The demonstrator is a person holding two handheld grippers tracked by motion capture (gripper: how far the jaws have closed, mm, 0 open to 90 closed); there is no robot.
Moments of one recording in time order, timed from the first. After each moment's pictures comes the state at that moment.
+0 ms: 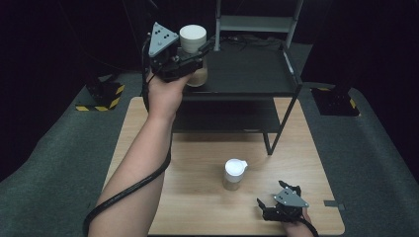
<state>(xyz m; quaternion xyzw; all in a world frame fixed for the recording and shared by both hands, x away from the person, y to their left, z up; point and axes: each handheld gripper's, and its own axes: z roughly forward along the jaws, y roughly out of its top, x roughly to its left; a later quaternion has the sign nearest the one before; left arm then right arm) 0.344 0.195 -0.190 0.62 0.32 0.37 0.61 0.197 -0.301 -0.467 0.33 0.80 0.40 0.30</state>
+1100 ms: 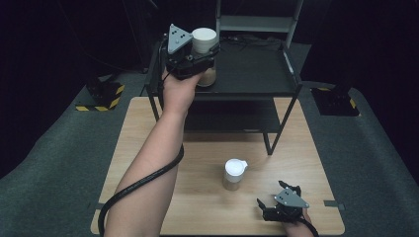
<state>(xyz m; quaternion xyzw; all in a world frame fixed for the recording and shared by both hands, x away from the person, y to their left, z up) 0.368 0.176 -0.201 0.62 0.33 0.36 0.61 0.196 -0.302 -0.468 0.33 0.80 0.40 0.30</state>
